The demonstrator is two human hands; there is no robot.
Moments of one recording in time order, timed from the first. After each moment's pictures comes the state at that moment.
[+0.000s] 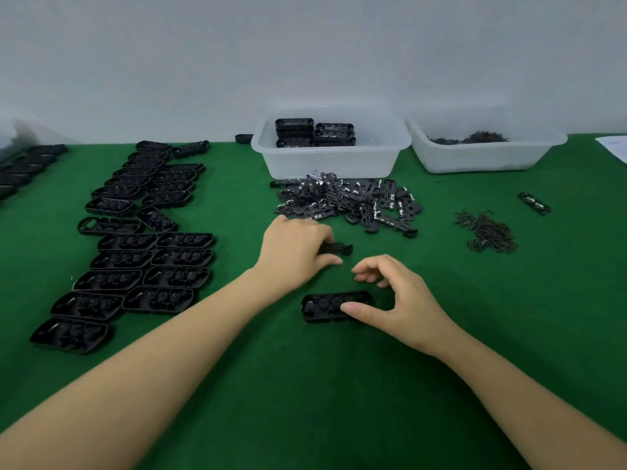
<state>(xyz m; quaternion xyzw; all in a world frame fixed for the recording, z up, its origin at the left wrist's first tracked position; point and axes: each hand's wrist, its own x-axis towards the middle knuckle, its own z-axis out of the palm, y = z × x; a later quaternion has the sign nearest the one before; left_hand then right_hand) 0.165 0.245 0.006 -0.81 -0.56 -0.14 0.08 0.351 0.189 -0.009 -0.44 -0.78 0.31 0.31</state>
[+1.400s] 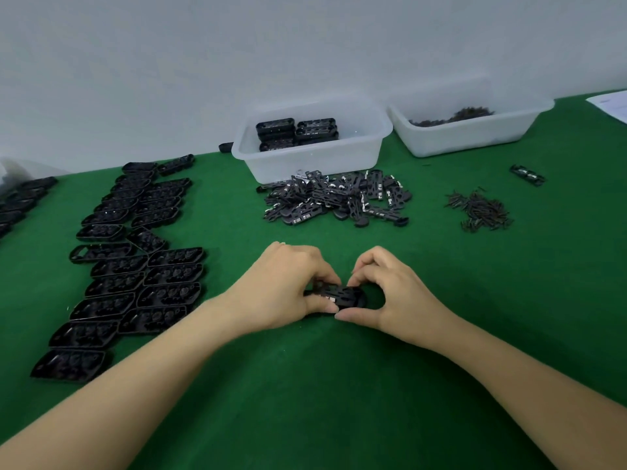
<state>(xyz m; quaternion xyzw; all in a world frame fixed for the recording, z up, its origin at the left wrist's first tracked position) 0.167 0.194 0.043 -0.88 -0.46 -0.06 -0.11 0.351 0.192 -0.013 -0.46 -0.81 0.26 0.26</state>
